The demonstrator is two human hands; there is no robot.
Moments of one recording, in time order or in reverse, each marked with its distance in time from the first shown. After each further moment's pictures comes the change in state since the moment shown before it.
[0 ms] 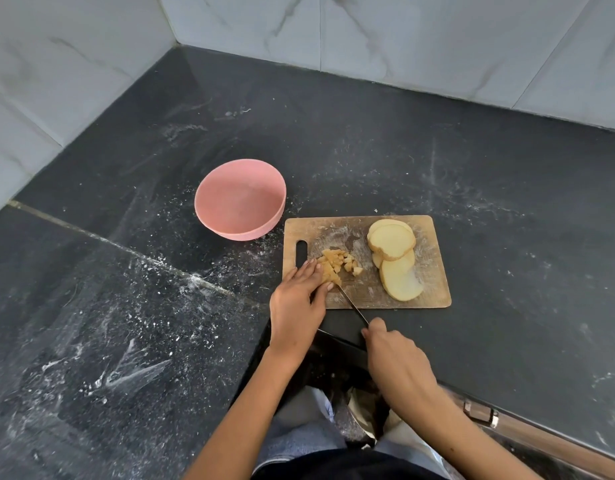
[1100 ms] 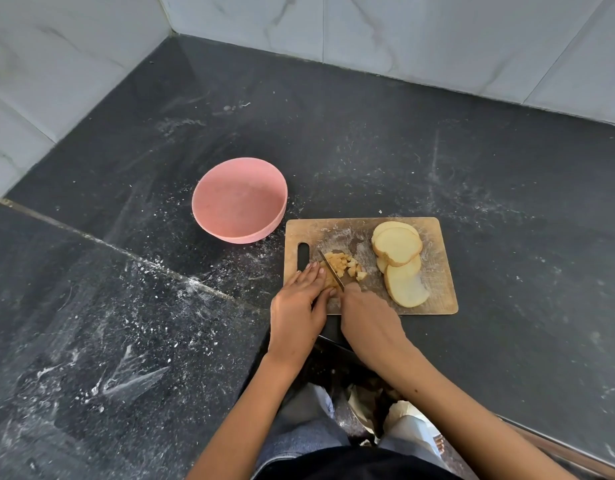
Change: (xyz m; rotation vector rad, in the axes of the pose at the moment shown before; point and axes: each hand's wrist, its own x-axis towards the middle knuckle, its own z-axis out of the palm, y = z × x) left_hand 0.003 -0.004 -0.001 0.039 -0.020 0.075; right_hand 0.048 -0.036 -0.023 -0.012 0.083 -0.047
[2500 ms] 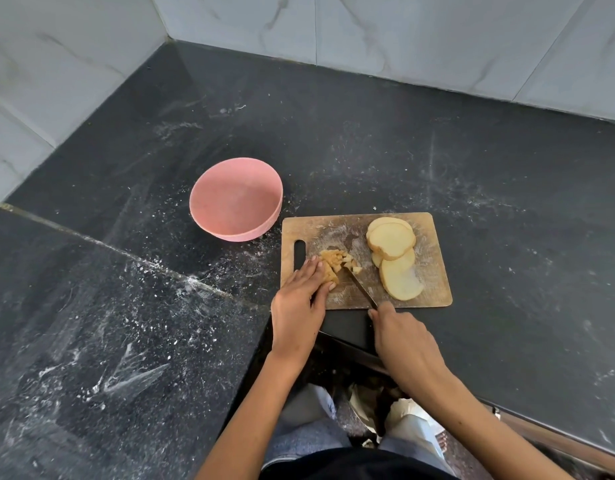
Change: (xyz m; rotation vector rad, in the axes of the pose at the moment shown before) left_hand -0.005 0.009 0.004 -0.131 0.029 -0.122; right_hand -0.039 0.044 0.006 0.115 -0.009 0.082
